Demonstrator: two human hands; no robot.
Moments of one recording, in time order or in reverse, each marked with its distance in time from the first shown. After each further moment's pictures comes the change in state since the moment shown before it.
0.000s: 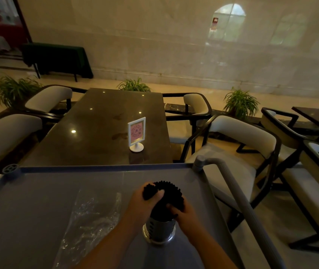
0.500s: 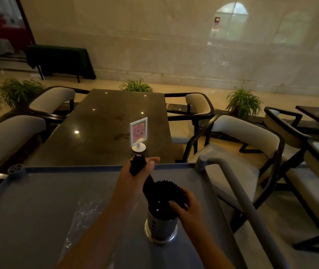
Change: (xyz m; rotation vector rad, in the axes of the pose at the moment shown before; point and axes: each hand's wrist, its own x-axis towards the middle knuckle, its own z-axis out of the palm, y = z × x) left_hand -0.008 0.092 -0.019 -0.188 0.047 0.165; right_hand -0.010 -0.012 0.000 -0.042 0.120 -0.098
